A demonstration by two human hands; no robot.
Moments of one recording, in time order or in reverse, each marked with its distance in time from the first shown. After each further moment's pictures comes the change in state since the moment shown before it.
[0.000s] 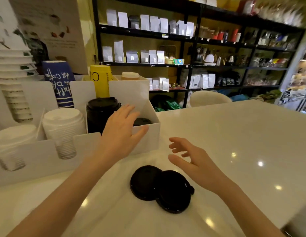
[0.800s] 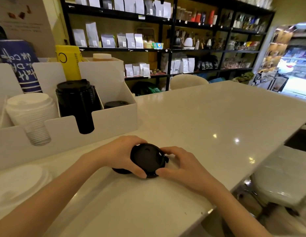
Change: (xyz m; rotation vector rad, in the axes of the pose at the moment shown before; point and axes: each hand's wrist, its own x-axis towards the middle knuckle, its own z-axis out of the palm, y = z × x) left_hand -0.045 0.026 0.039 -0.131 -0.761 0.191; right_hand -0.071 0.029 0.009 0.102 -0.050 0.200
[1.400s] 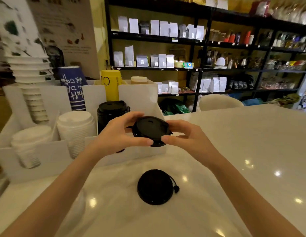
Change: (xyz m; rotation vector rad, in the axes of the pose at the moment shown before) left_hand -0.021 -0.028 -0.077 -0.453 0.556 -0.062; right_hand 0.100 -0.080 -0.018 0.221 0.045 -0.246
